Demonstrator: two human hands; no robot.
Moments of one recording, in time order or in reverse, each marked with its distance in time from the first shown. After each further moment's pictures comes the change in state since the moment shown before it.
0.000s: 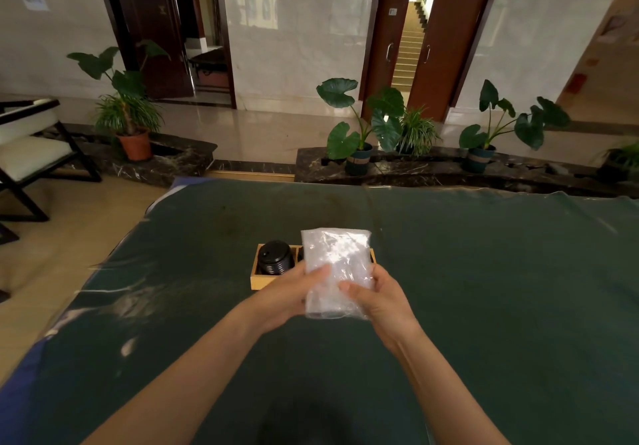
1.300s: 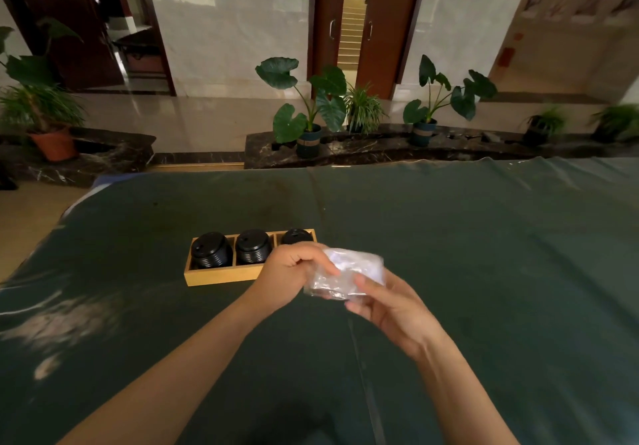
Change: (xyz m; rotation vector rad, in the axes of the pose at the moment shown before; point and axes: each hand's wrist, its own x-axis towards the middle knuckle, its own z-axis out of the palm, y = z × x) left_hand 0.039 -0.003 0.106 0.445 0.012 0.455; right_hand -0.051 -0.007 -0.119 0.265 -0.139 0.047
